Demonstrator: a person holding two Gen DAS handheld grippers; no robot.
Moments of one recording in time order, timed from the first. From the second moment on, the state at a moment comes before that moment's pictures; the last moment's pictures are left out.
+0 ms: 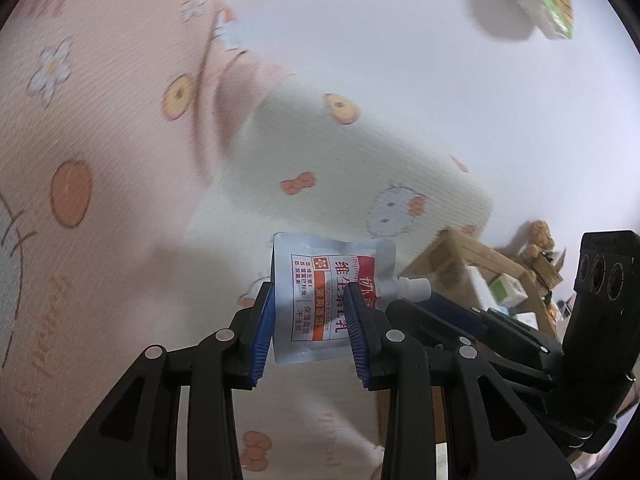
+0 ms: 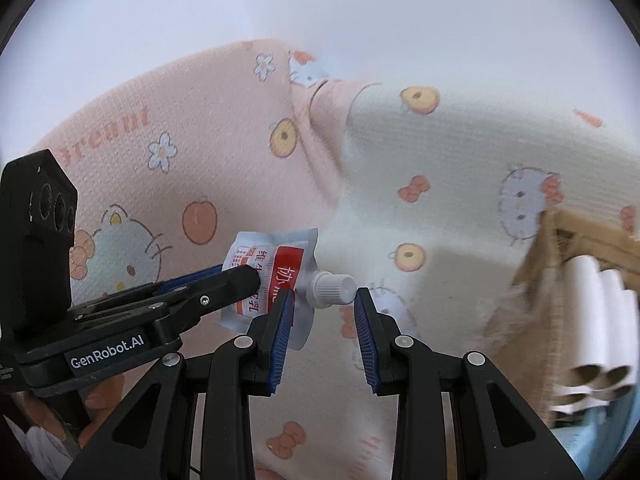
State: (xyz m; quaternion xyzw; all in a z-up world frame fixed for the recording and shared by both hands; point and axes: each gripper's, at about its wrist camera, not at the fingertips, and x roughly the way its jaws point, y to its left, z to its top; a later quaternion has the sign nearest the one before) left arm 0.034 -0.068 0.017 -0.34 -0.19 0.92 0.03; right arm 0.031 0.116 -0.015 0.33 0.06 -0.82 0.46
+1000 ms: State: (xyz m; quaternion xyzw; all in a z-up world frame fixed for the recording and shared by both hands) left arm 0.013 0.115 0.047 -0.36 -0.06 0.92 0.13; right arm -0.004 0.293 -0.004 0.38 -0.02 -0.85 0.36
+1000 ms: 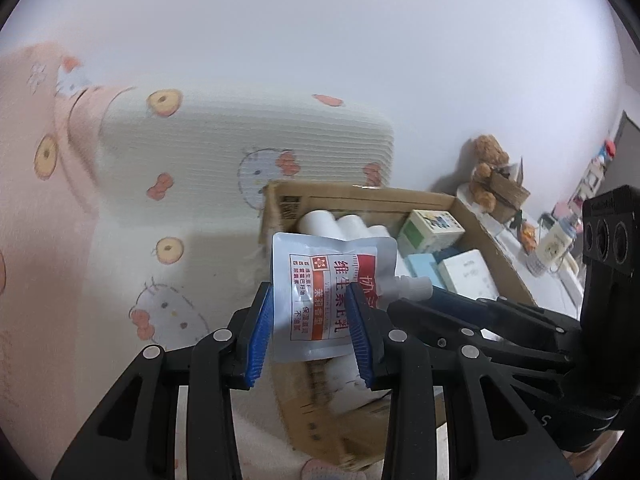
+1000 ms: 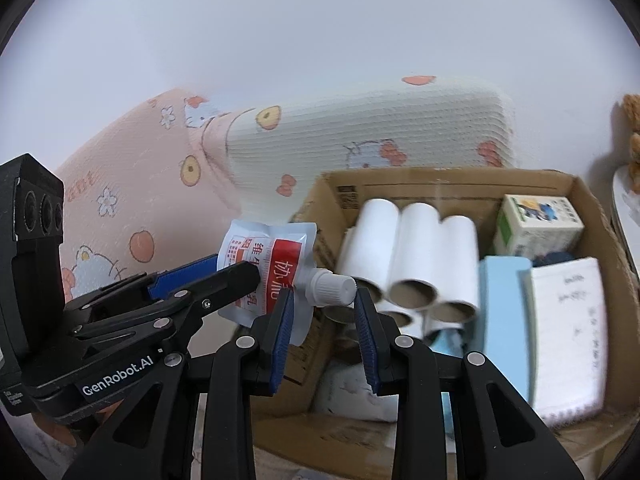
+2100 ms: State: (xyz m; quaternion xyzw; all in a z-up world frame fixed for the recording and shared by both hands) left arm -0.042 0.214 -0.022 -0.60 0.00 0.78 0.16; right arm -0.069 0.349 -0.041 0.59 0.04 -0.75 0.30
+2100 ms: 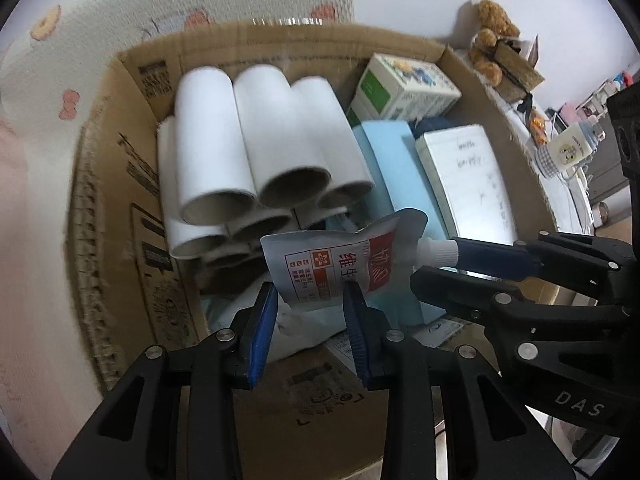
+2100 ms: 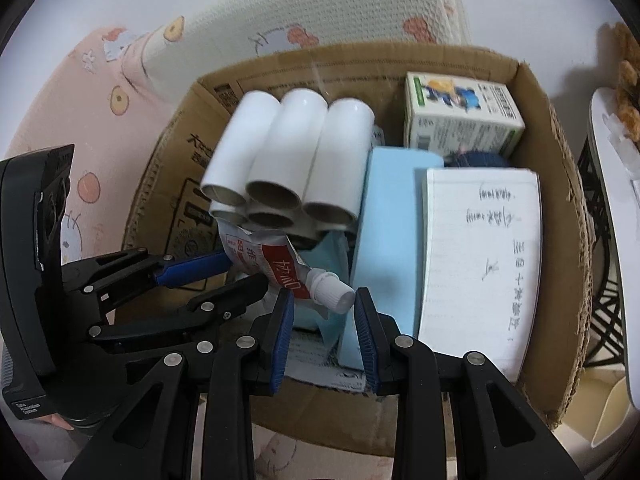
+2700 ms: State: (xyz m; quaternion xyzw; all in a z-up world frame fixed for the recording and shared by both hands) left arm -0.050 0.221 -0.037 -0.61 0.05 0.78 0.13; right arm -0.070 0.350 -0.052 0.59 0.05 -0.75 0.29
